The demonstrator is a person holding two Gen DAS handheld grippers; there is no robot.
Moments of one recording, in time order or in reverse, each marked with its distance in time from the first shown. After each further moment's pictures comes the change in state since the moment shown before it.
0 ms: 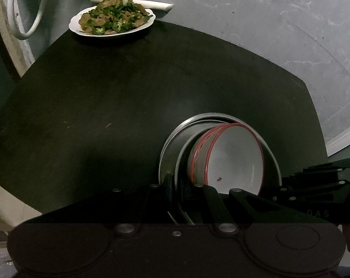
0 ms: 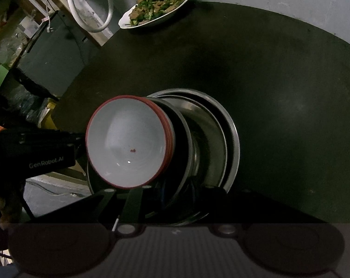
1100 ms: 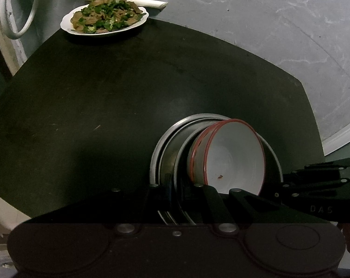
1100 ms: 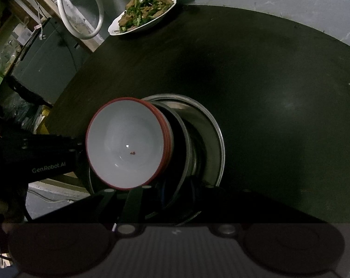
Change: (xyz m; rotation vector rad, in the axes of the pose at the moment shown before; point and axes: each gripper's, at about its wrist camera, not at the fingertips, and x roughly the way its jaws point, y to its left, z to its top) left arm 0.009 0.007 0.003 0.026 0.005 -0.040; right arm -0.001 -0.005 -0.002 0.028 -0.027 -0.024
